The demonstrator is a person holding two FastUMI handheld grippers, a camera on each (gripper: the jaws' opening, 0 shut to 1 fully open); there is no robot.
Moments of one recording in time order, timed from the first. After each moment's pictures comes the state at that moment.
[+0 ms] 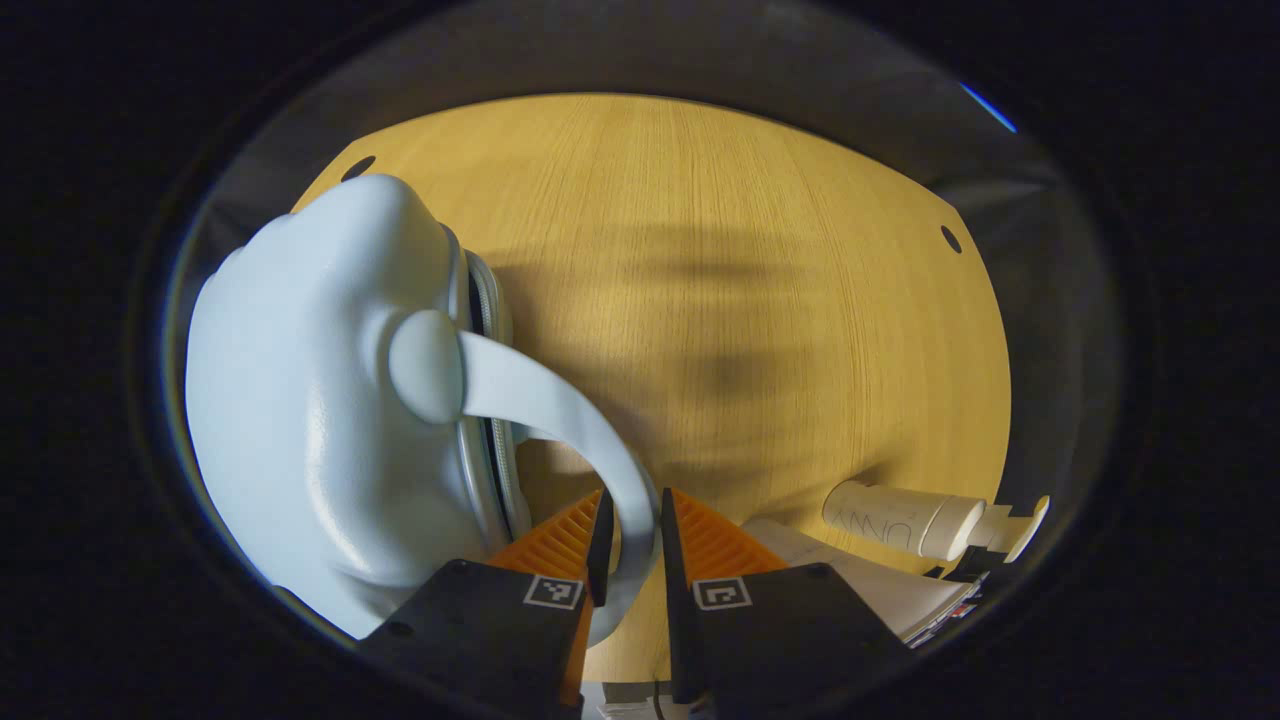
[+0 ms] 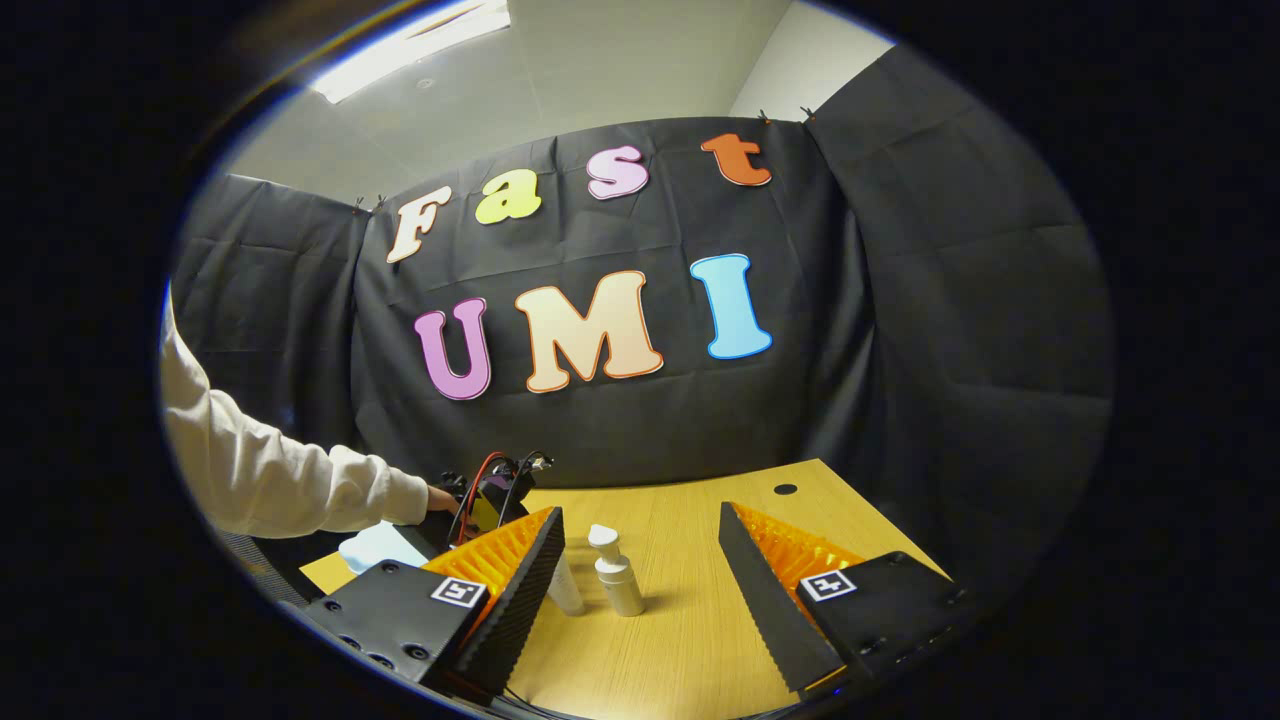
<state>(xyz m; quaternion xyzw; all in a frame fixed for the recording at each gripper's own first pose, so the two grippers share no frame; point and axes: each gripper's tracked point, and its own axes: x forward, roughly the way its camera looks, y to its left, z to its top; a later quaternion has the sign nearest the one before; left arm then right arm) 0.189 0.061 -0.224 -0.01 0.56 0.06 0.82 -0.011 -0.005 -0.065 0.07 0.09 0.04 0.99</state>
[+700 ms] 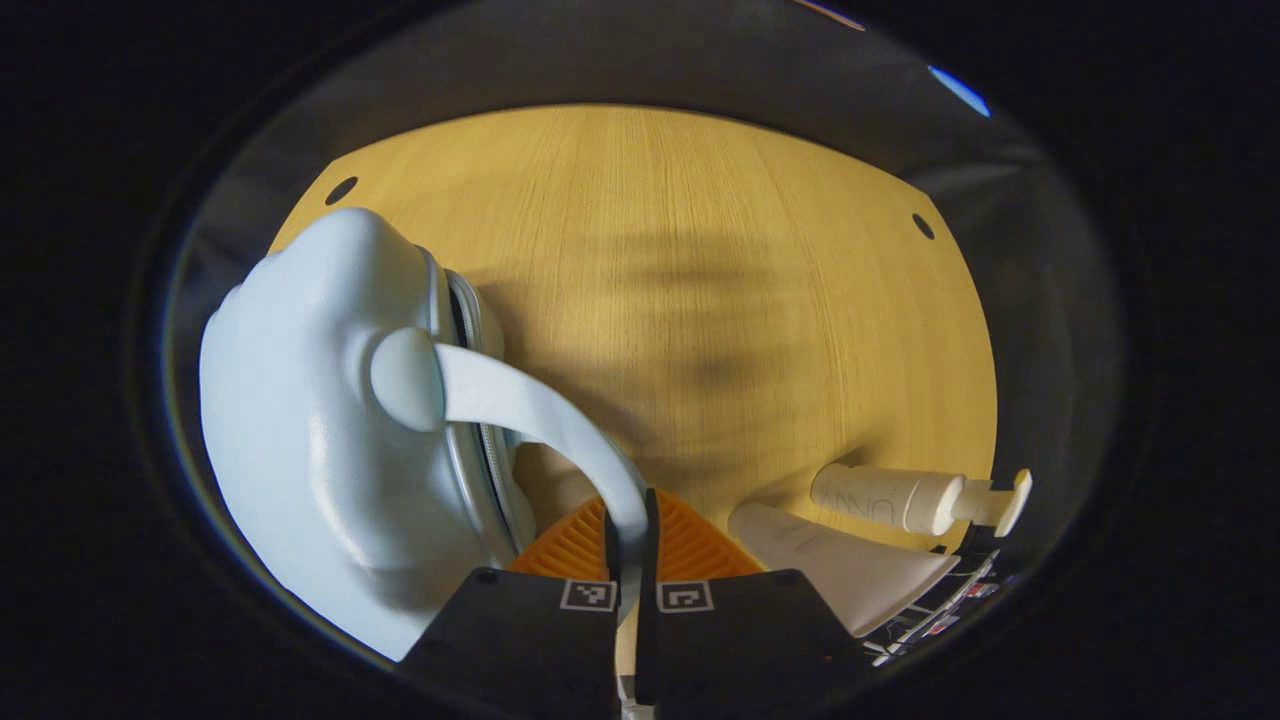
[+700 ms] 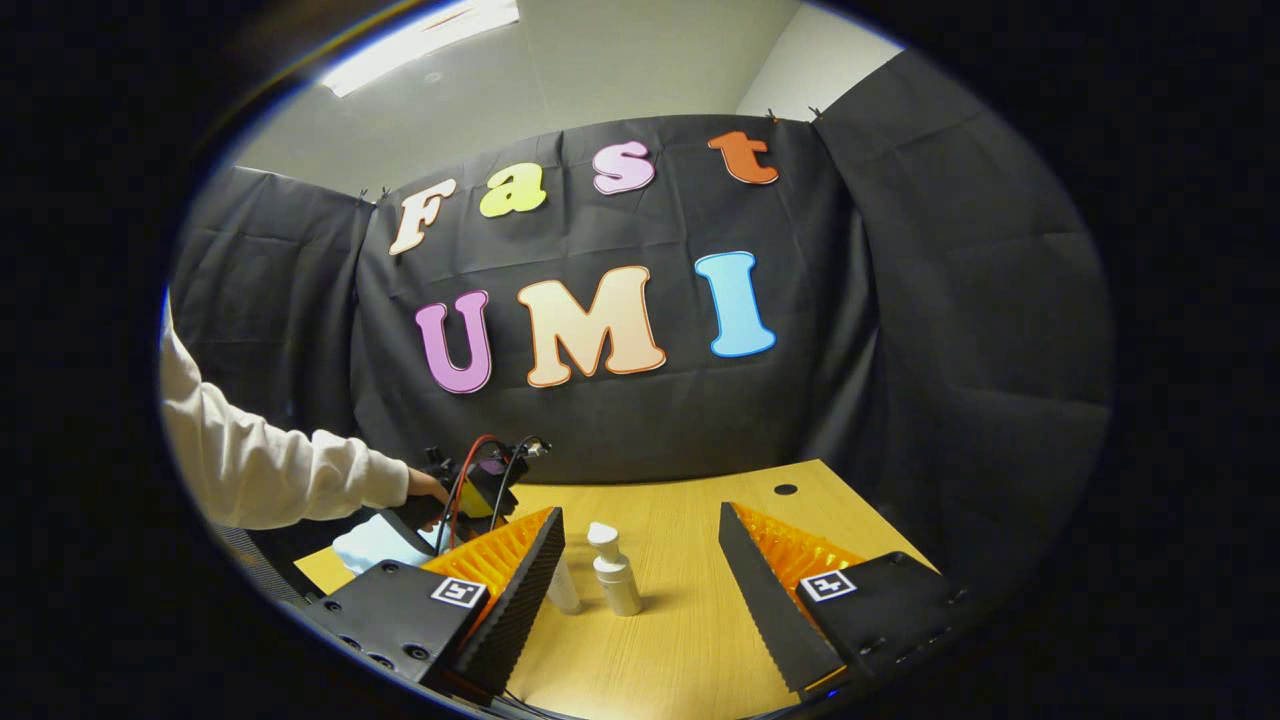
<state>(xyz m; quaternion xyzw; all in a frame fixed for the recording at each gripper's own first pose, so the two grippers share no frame) 0.191 0.043 -0.202 0.01 0.55 0.03 0.83 -0.003 0.001 -0.071 0.06 0.10 0.04 0.99</state>
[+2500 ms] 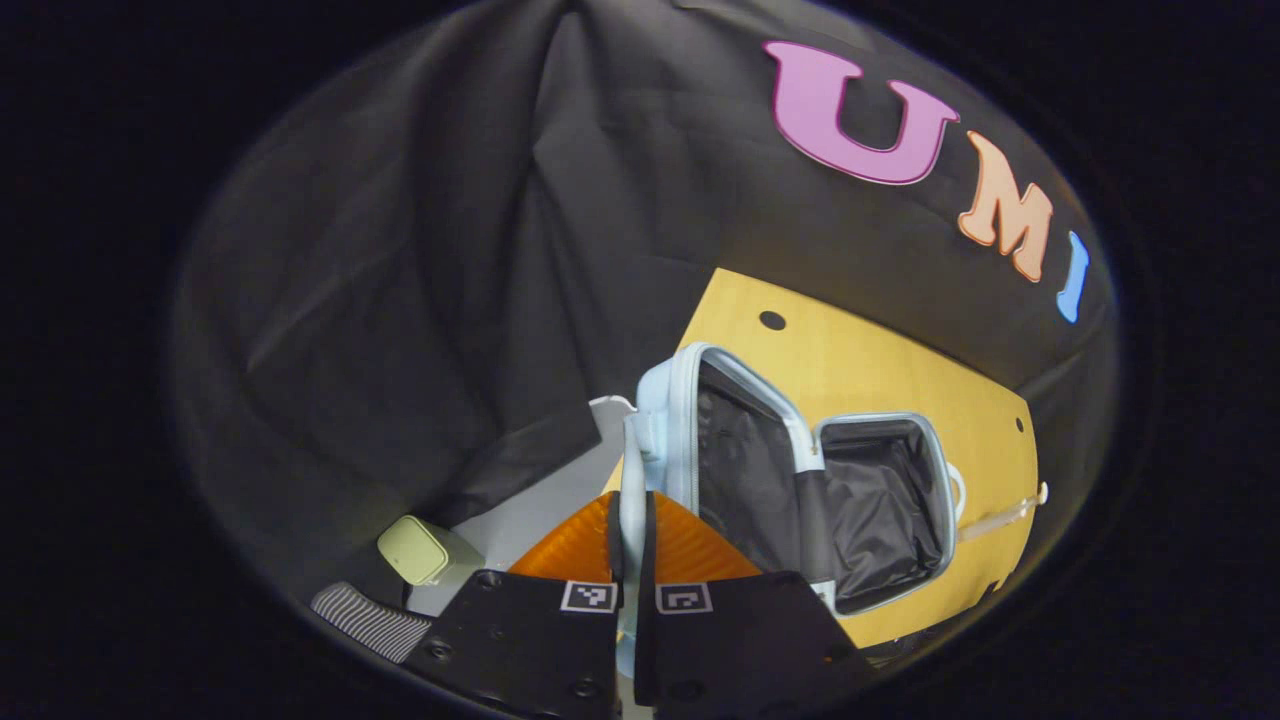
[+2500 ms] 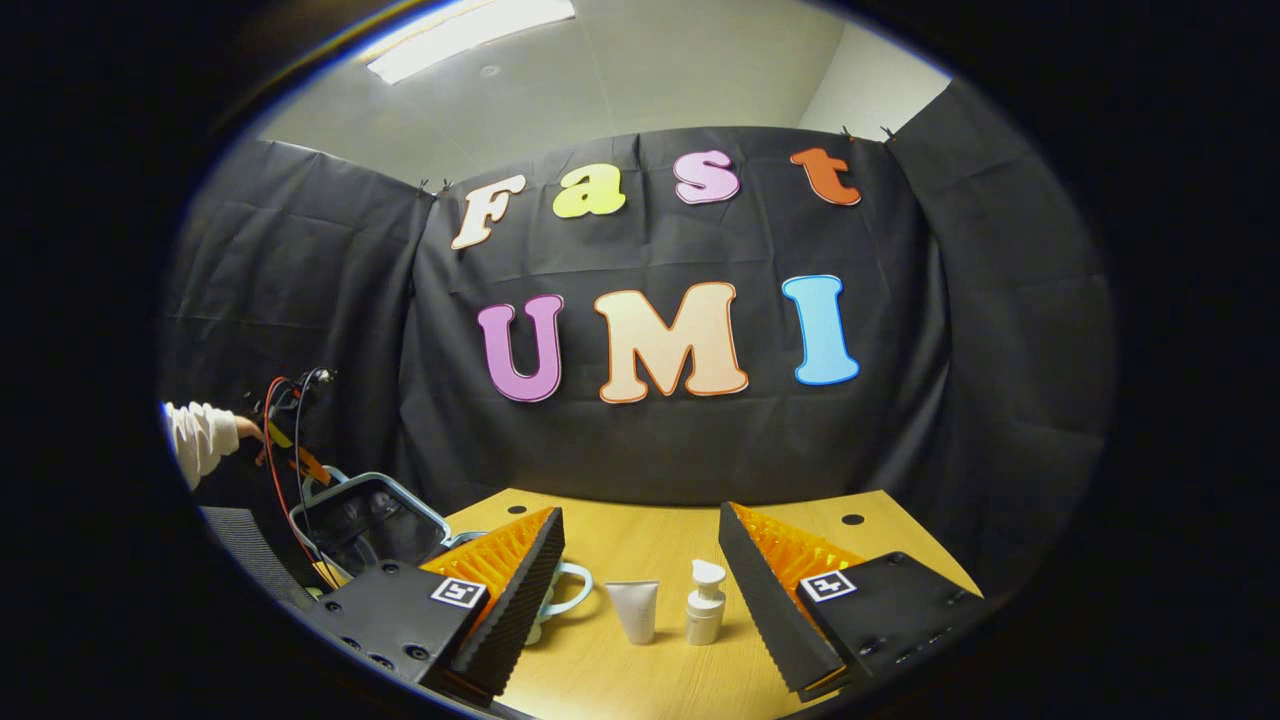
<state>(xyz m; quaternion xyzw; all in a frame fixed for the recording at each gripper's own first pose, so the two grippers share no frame) -0.006 0.488 0.002 -0.04 0.29 0.23 0.93 0.021 0.120 -0.046 0.03 0.07 0.11 0.99</state>
